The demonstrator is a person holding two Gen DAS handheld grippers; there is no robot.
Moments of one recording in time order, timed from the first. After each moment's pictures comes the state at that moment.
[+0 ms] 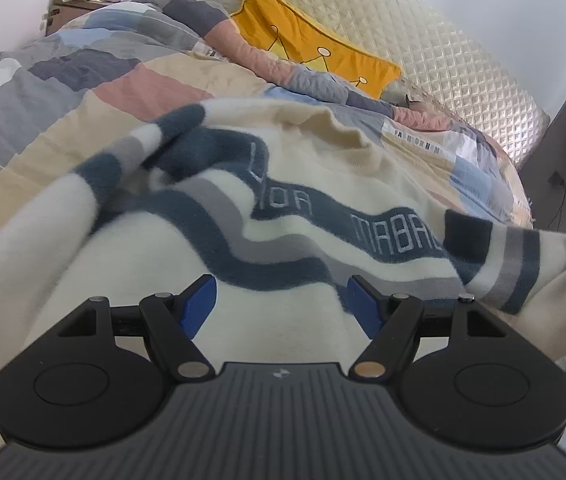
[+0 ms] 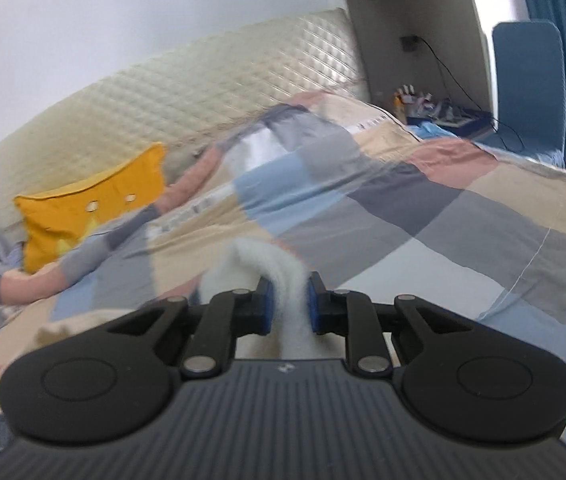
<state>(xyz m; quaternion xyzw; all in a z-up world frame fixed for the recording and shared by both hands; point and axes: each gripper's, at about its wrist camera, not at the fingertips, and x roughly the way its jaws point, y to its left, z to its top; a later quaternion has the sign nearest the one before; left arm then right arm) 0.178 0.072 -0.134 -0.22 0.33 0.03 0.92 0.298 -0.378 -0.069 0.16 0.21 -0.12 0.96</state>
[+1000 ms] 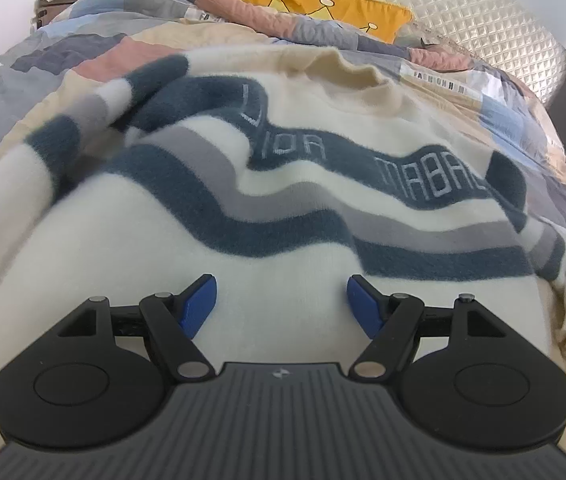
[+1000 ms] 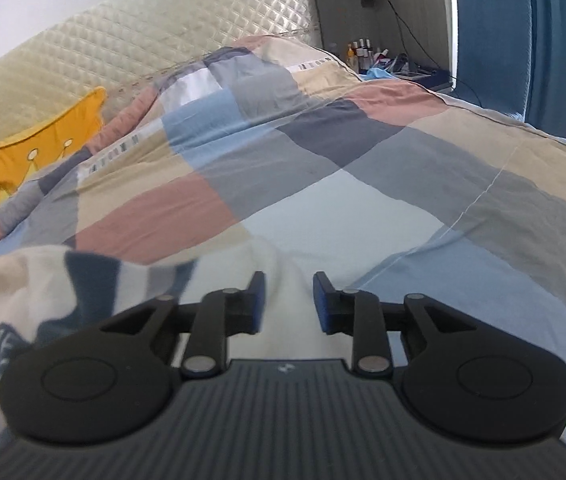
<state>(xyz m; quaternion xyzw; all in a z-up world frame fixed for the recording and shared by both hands) 0.210 0.047 -0.173 -0.16 0.39 0.05 0.91 0.273 -0.405 -0.127 0.14 0.28 -0.16 0.94</state>
